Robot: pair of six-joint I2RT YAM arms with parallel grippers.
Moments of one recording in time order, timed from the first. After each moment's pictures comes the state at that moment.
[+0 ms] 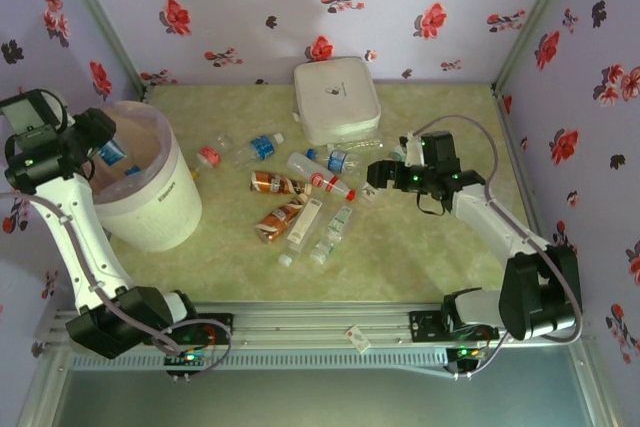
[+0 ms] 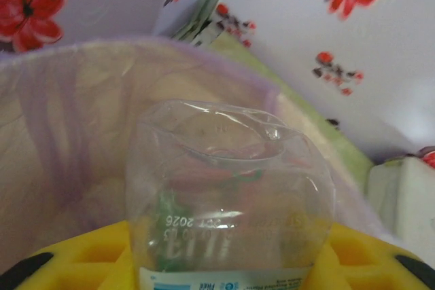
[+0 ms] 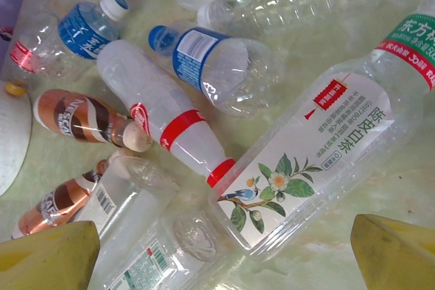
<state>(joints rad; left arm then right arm) 0.49 1.23 1.53 -0.96 0.22 -0.34 0.26 1.31 0.85 -0.36 -0.44 0.33</state>
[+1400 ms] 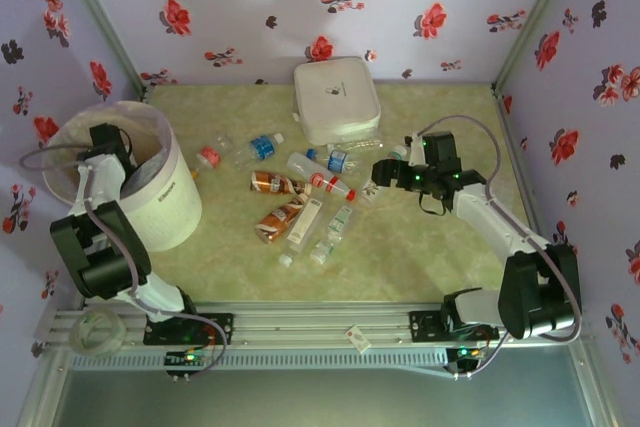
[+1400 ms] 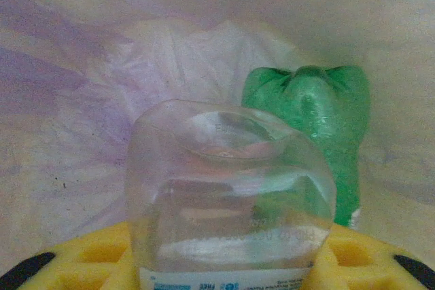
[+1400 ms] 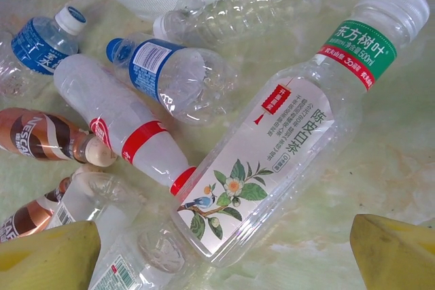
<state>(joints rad) 0.37 1.58 1.16 -0.84 0.04 -0.20 0.24 1.30 0.85 -0.37 -0.34 0.34</state>
